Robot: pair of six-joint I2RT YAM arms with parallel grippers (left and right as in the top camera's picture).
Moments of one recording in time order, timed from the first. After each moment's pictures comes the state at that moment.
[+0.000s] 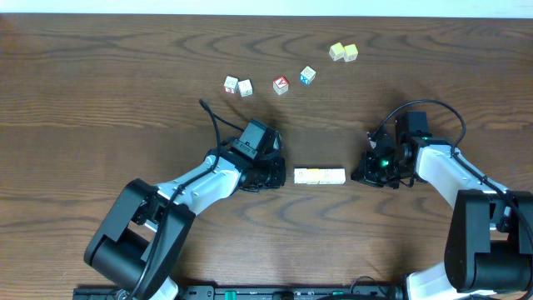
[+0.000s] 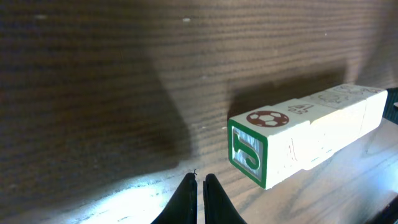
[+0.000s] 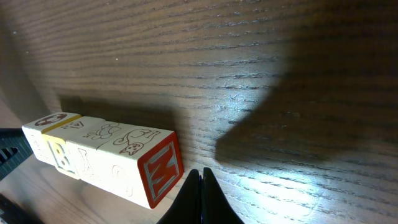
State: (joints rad) left arm -0.57 1.76 0.89 -0.26 0.41 -0.61; right arm -0.01 1.70 0.85 -0.62 -0.50 0.16
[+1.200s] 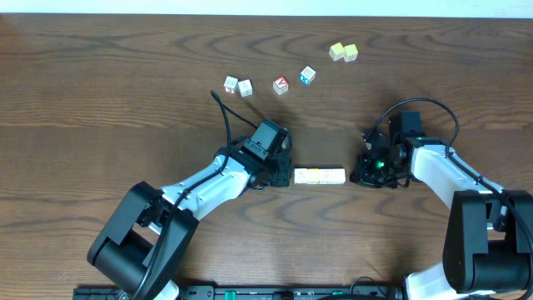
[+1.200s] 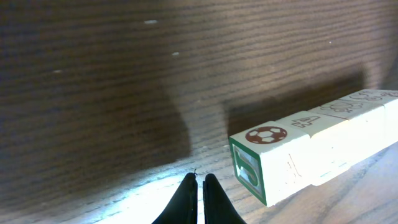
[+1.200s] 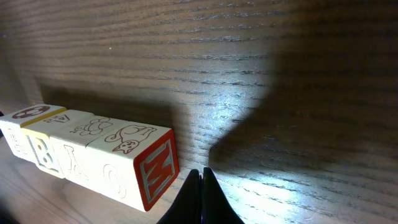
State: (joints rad) left arm -0.63 1.76 0.94 -0.32 0.24 -0.52; right arm 0.03 1.70 0.85 -0.62 -0.44 0.13
